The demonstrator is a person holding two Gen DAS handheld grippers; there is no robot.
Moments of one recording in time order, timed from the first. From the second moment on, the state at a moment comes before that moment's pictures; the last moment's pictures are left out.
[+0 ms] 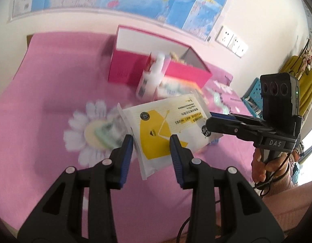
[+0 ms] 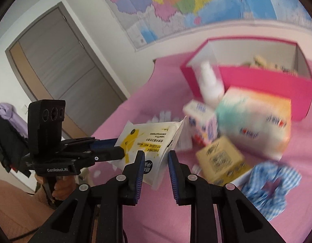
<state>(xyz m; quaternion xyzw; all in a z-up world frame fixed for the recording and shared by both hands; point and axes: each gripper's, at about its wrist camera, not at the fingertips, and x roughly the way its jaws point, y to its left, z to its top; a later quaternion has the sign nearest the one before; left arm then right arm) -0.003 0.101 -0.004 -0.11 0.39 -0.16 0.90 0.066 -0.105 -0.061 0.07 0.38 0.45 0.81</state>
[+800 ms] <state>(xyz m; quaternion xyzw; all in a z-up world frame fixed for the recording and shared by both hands) 0.128 0.085 0.082 -0.05 0.32 -0.16 0.93 0.183 -0.123 0.016 0.11 0.30 0.41 0.85</state>
